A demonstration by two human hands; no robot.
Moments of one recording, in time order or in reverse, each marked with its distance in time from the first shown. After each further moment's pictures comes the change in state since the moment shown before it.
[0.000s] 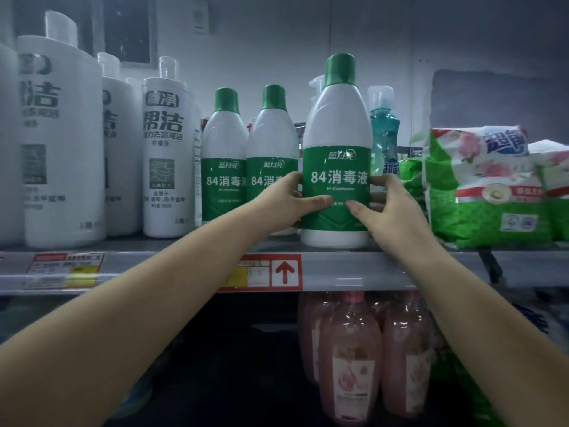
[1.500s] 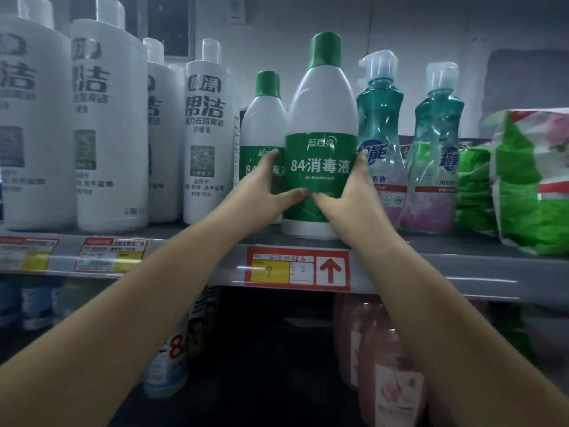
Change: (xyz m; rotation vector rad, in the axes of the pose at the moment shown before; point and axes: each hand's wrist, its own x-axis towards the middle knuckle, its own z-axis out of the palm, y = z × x) left_hand -0.026 -0.036 -0.054 0.250 0.273 0.066; right_hand 0.015 -0.038 0.090 0.275 -0.074 -0.066
